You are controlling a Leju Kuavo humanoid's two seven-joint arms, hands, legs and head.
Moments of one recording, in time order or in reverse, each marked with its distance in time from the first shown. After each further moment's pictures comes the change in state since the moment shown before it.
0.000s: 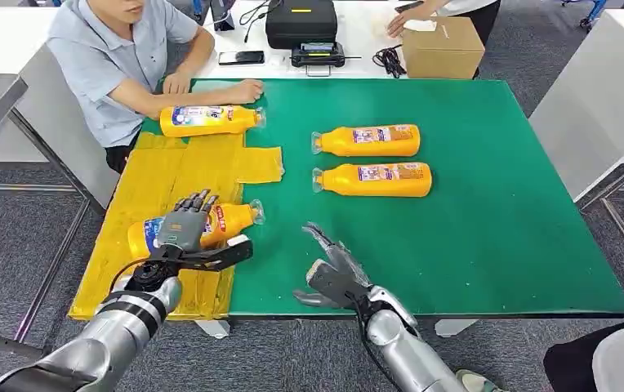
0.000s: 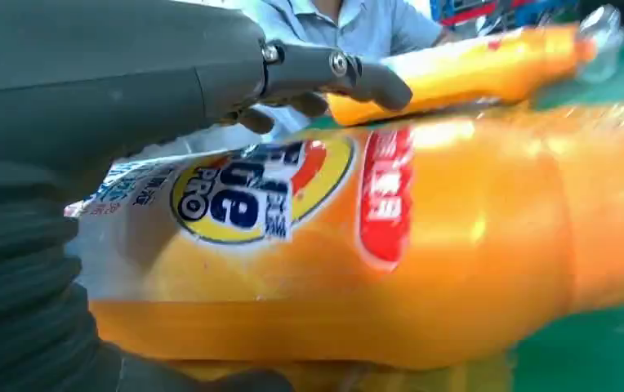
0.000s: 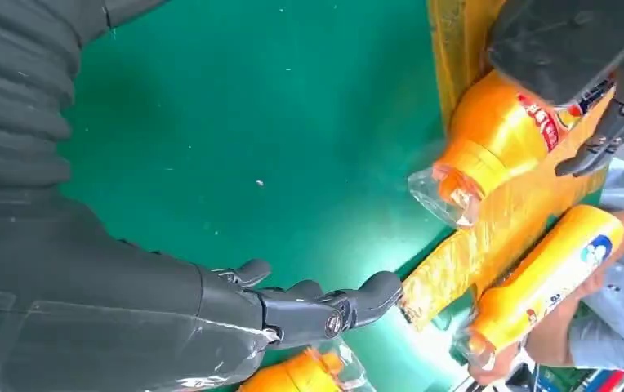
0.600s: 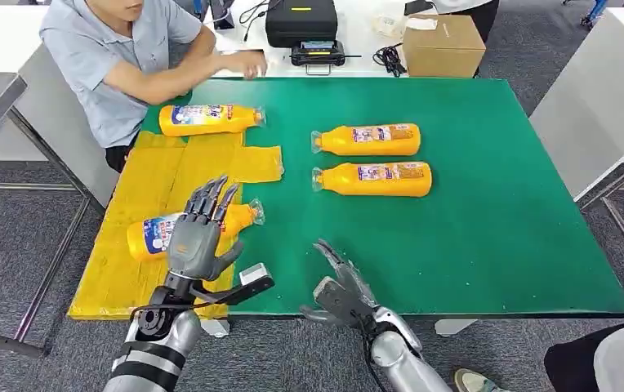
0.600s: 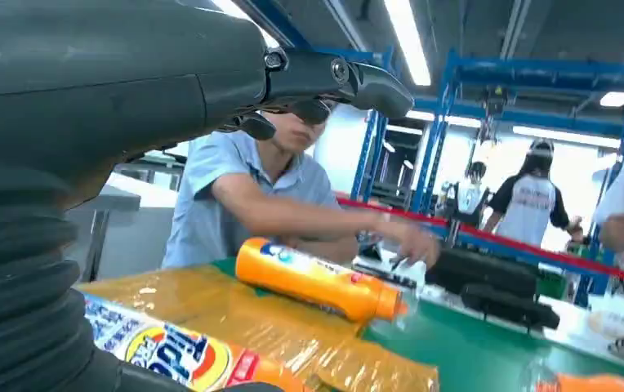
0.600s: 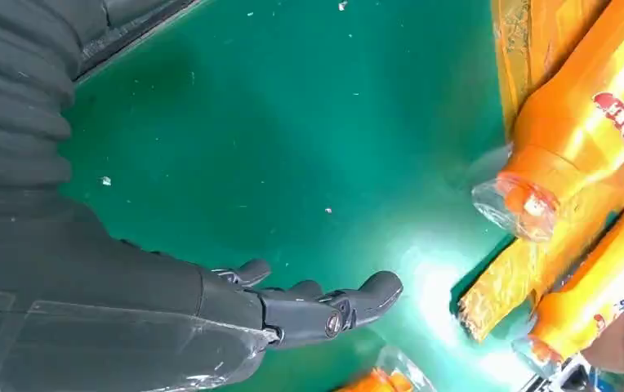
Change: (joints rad) left arm 0.384 -0.146 0.152 -0.672 -0.065 0.180 -0.274; right arm 0.087 -0.002 -0.031 -0.010 0.003 -0.048 -0.007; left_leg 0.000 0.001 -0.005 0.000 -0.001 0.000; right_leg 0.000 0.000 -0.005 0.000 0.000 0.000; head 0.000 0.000
